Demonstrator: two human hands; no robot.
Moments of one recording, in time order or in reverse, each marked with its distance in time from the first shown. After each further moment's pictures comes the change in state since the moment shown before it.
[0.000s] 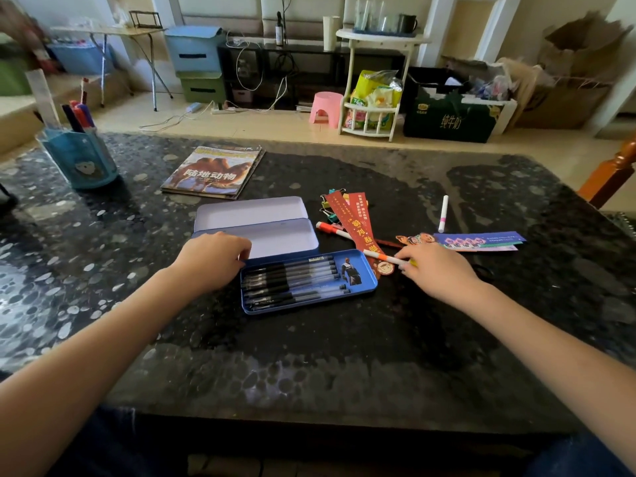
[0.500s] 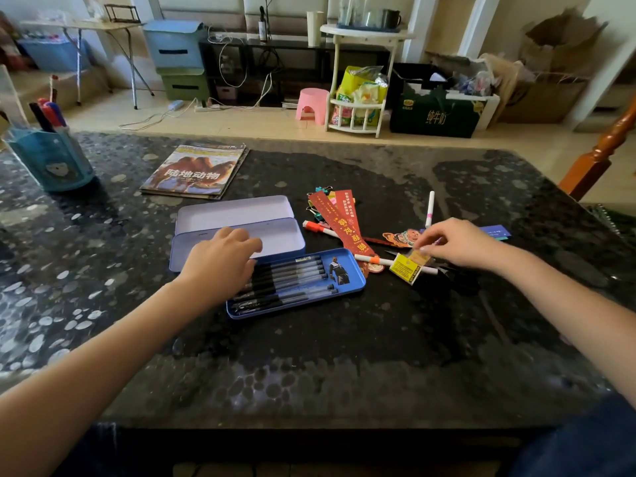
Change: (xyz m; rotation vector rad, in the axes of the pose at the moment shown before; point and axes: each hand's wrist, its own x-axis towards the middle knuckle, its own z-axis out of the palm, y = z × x) left_hand -0.001 0.030 0.004 0.001 0.118 0.099; right_hand 0.014 0.051 -0.038 0.202 -0.137 0.026
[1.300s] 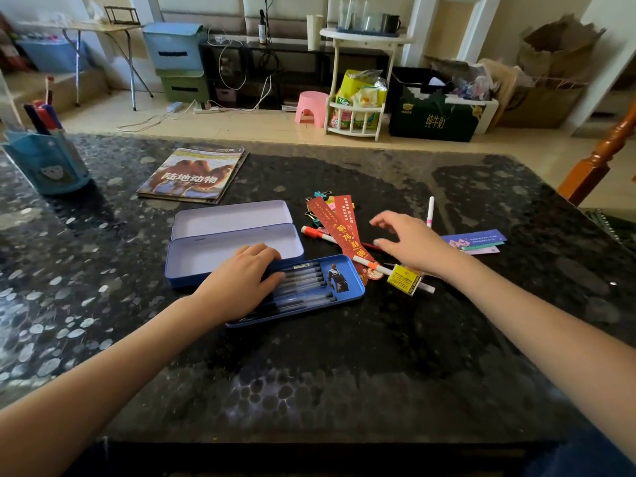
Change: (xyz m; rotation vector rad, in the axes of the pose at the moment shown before) left_hand 0.002 0.026 0.003 -0.329 -0.068 0.052; right_hand 0.030 -0.047 0.028 0.044 0.146 -0.112
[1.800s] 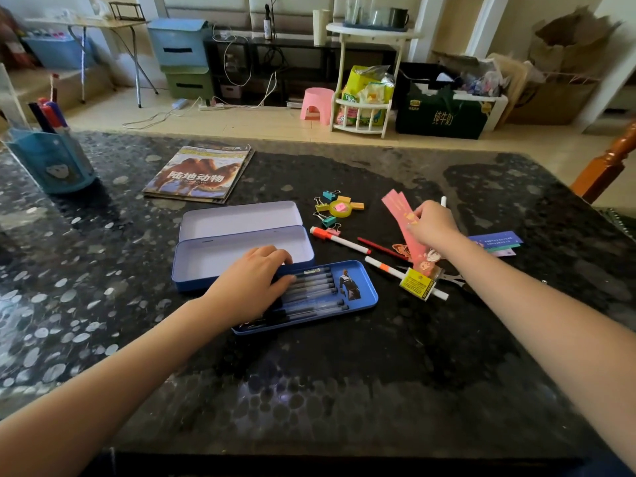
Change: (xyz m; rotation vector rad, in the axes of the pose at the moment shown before) left_hand 0.005 -0.003 0.001 -0.037 -0.009 -0.001; right_hand 0.058 0.034 0.009 0.057 0.197 0.451
